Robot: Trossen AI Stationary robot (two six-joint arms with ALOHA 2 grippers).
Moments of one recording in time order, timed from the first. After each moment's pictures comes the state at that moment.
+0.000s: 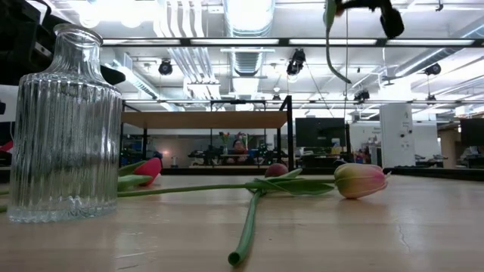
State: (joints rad) left arm 0.00 0.12 0.01 0.03 -0.11 -0.06; right arm 0.21 0.91 0.86 -0.25 0.78 1.13
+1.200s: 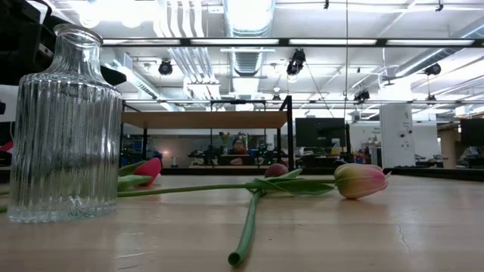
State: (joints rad) left arm 0.00 0.12 0.01 0.03 -0.14 -0.06; right arm 0.22 0.57 0.86 -0.01 -0.20 0.45
